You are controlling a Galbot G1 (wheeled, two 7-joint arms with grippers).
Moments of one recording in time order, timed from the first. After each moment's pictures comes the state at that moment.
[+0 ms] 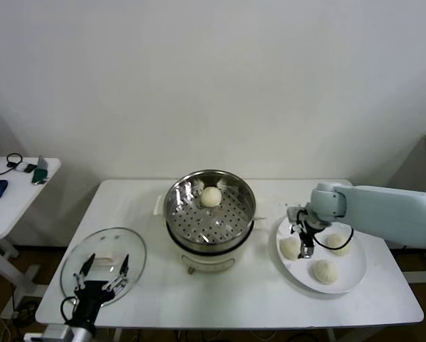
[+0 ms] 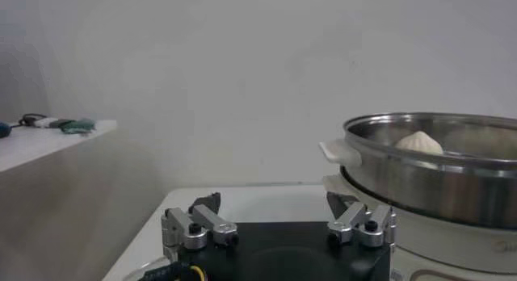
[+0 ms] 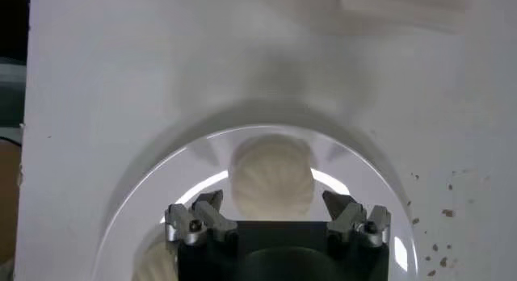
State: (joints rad) left arm 1.76 -1.41 -0.72 -2.12 -0.21 0.04 0.07; right arm 0.45 0.80 -1.61 1.36 0.44 -0.42 -0.74
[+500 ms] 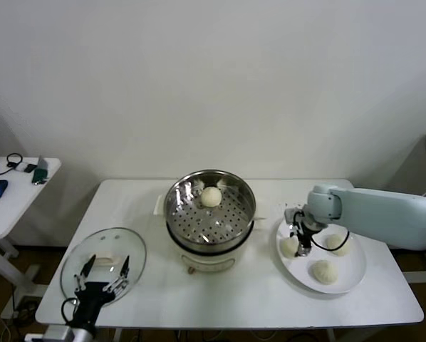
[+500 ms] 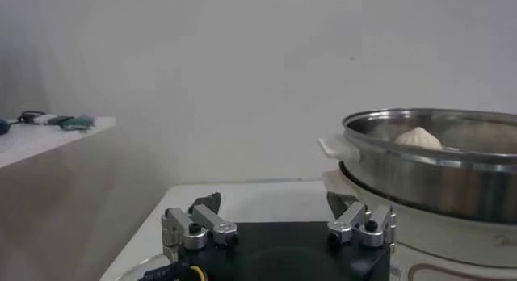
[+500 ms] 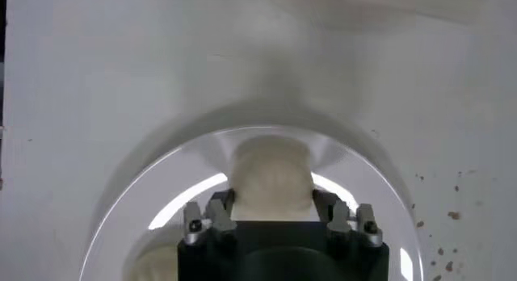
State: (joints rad) left arm 1.77 -1.41 -0.72 -2.12 -0.21 0.04 0.07; right arm 0.42 0.81 -1.59 1.34 0.44 -0.43 -0.75
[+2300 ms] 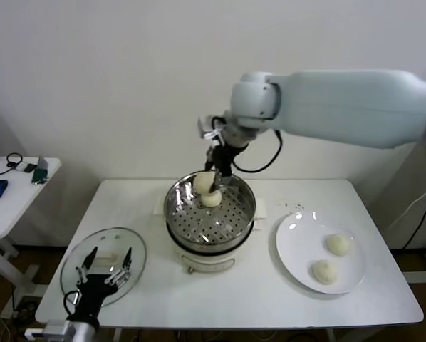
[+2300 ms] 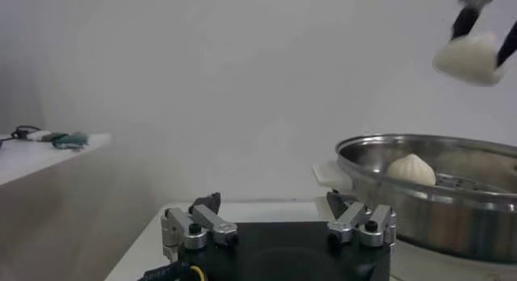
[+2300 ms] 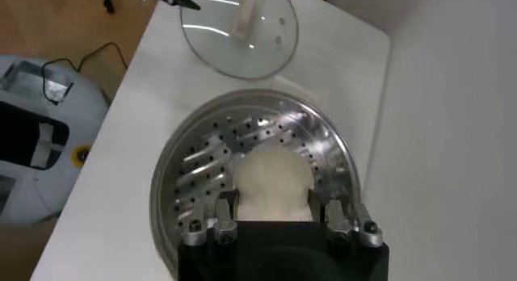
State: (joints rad) left arm 1.75 -1.43 -0.71 -2.16 -0.21 0.06 0.08; right arm 0.92 1.25 -1.56 1.43 0.86 -0.47 -0.83
